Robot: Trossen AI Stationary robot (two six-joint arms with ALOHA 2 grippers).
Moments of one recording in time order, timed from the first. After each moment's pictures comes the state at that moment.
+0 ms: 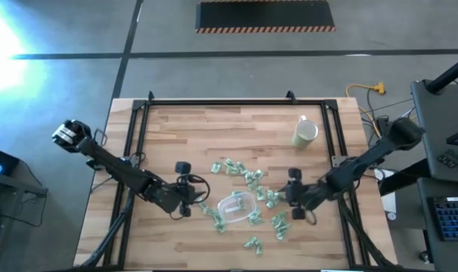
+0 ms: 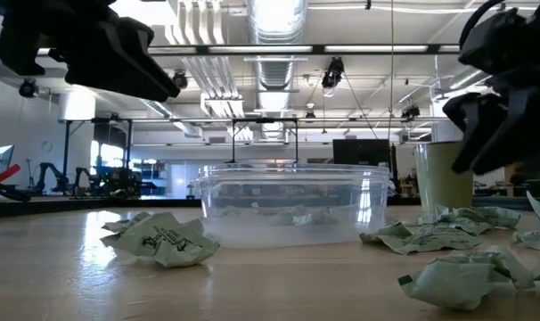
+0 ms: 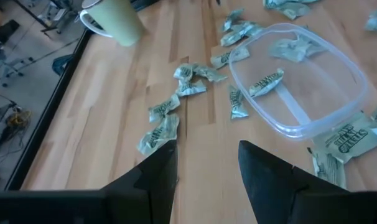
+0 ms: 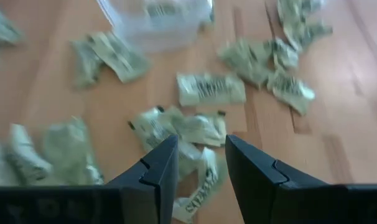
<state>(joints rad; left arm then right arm) -0.54 1.27 0.68 -0.09 -0.69 -0.05 0.59 1.29 0.45 -0.08 0.46 0.41</state>
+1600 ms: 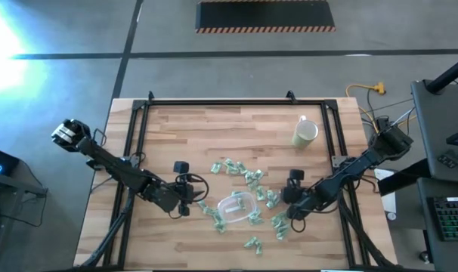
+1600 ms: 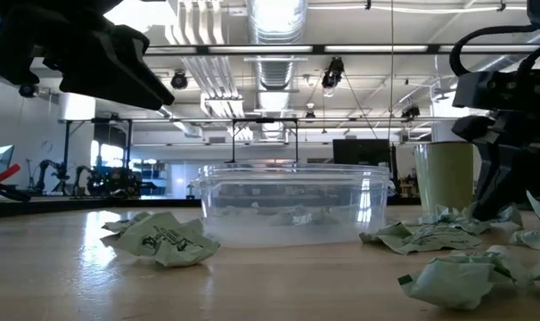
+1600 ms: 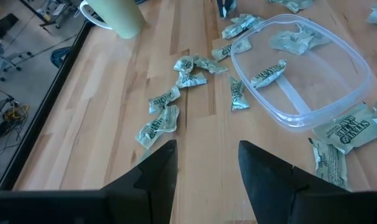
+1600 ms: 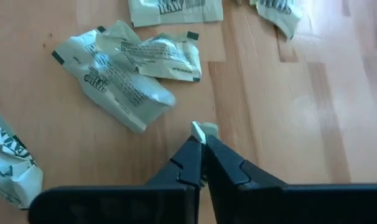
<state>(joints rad) -0.54 1.26 0.65 -0.09 -0.69 -0.07 0.60 1.51 0.58 -0.36 0.53 0.59</state>
